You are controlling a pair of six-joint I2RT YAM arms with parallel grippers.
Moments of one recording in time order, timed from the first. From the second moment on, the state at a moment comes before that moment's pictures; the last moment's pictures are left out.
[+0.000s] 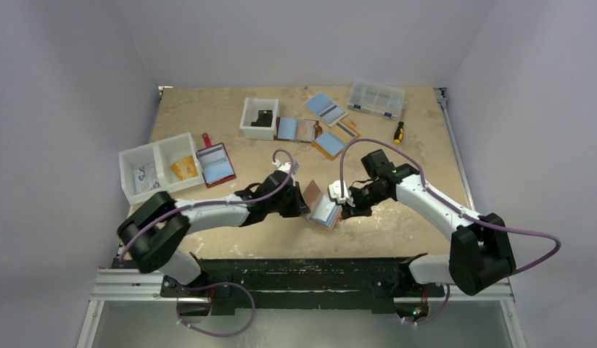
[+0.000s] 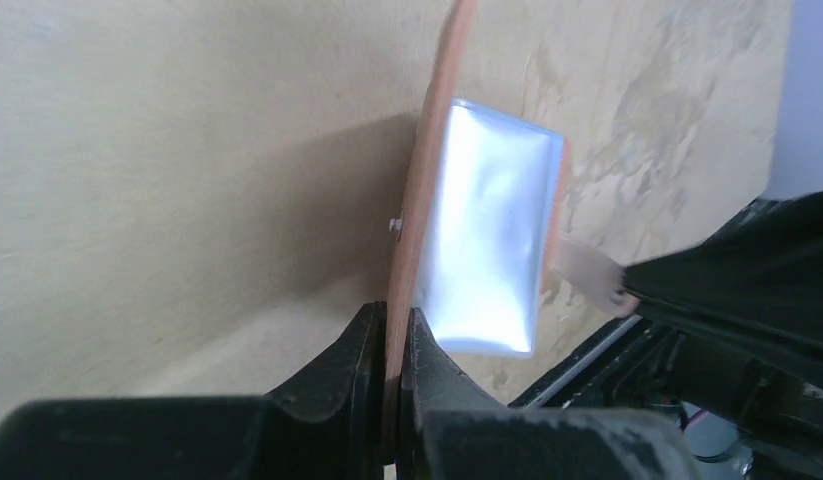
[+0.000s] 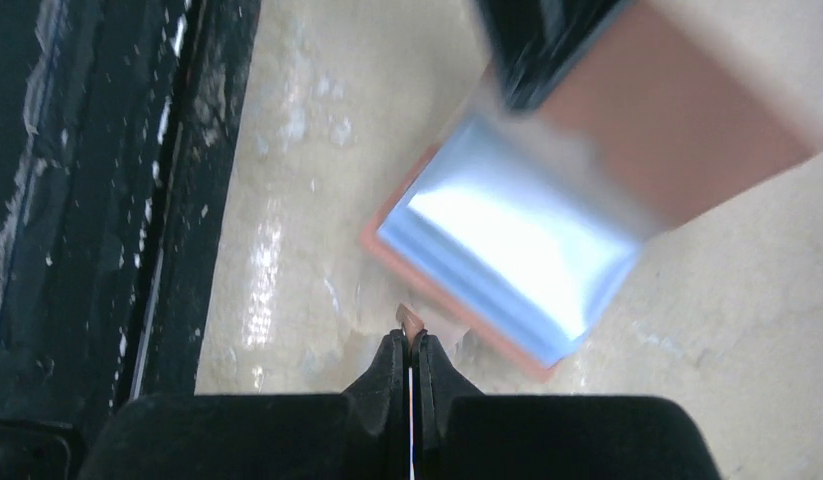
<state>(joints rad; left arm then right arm) -0.88 1.59 0.74 0.09 0.06 -0.85 0.42 1.32 0.86 -0.81 -0.75 -1.20</state>
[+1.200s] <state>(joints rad) -0.77 1.28 0.85 -0.09 0.39 -0.47 0.37 1.52 1.44 -1.23 -0.99 -1.09</state>
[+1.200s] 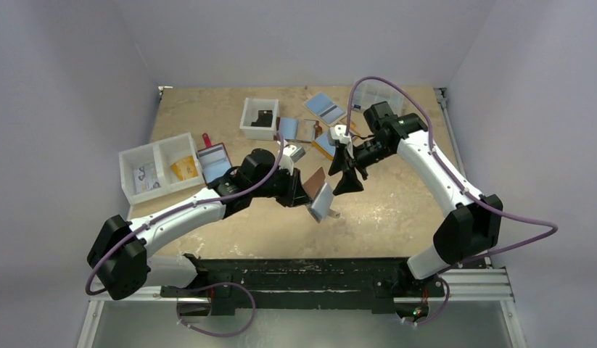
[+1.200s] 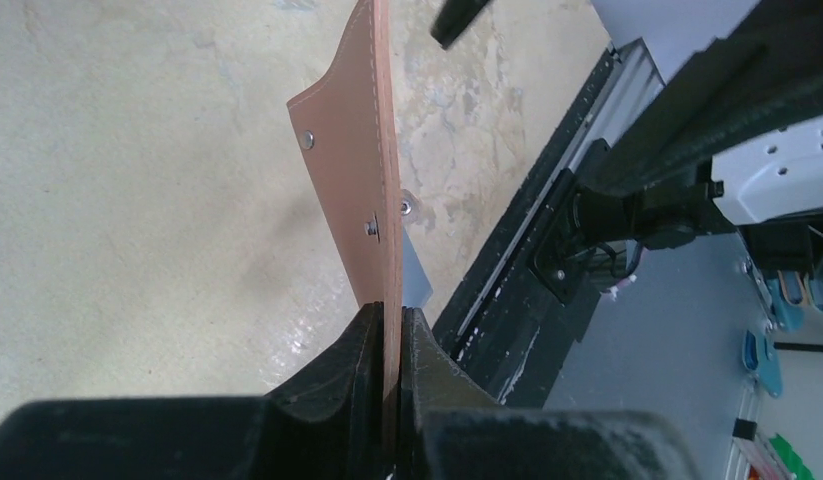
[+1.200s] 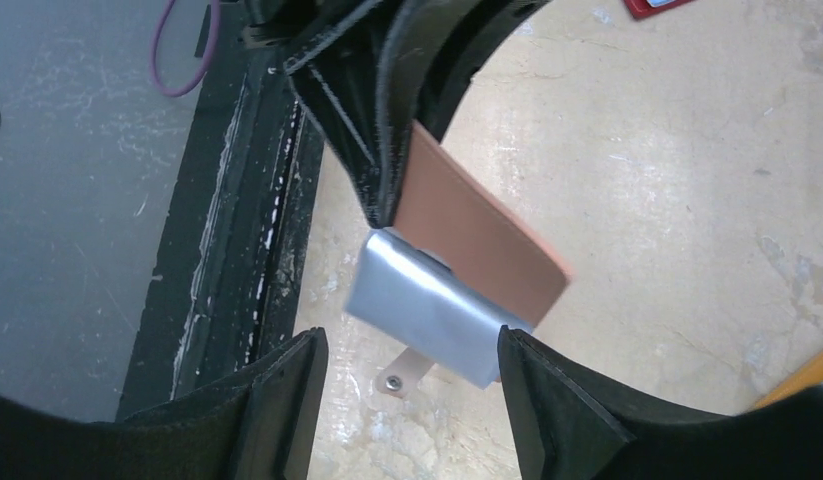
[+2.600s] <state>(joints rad) -0.86 1.29 0.89 -0.04 0.50 -0.46 0.31 1.48 1.45 -1.30 -1.02 -1.11</state>
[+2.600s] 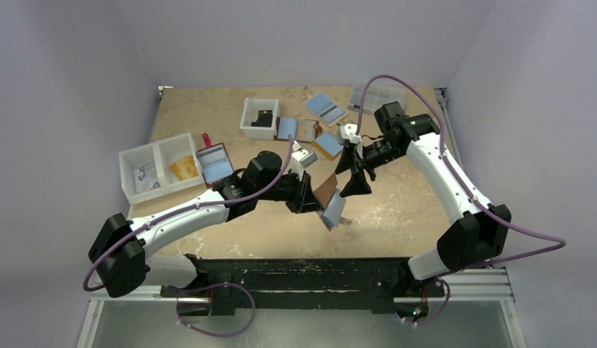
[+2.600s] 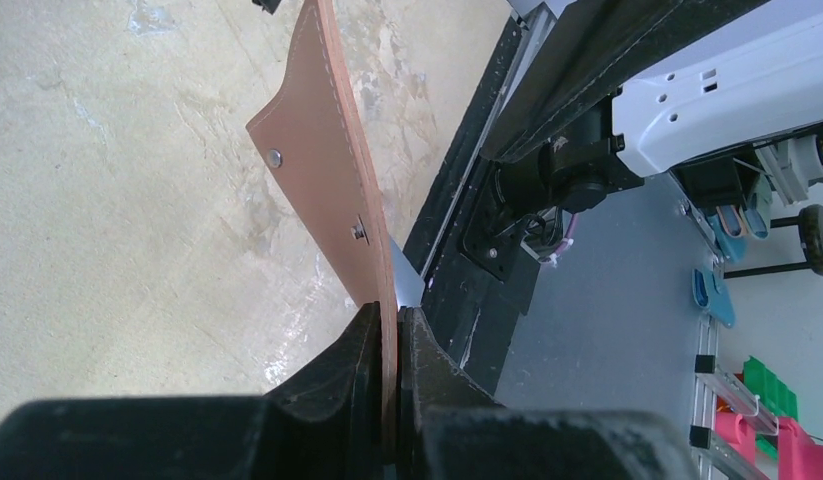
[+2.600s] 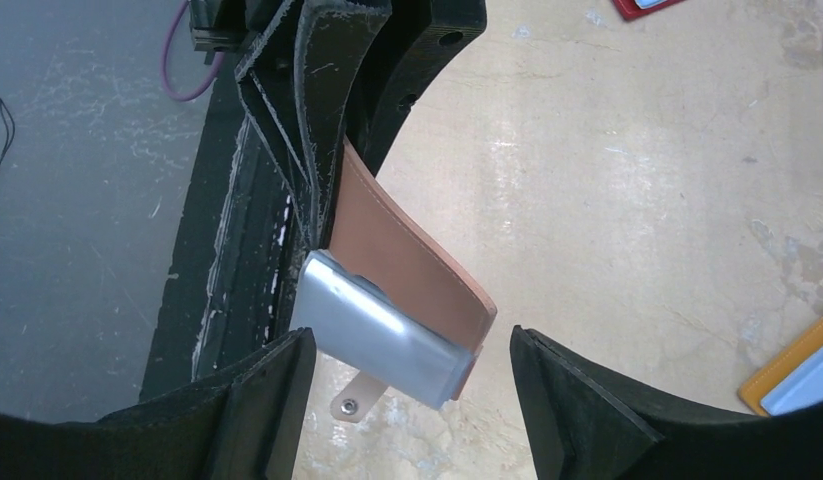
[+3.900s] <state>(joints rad) -0.89 1.30 0.88 -0.01 0.50 -0.46 0.30 1.46 1.45 -1.39 -1.04 -1.23</state>
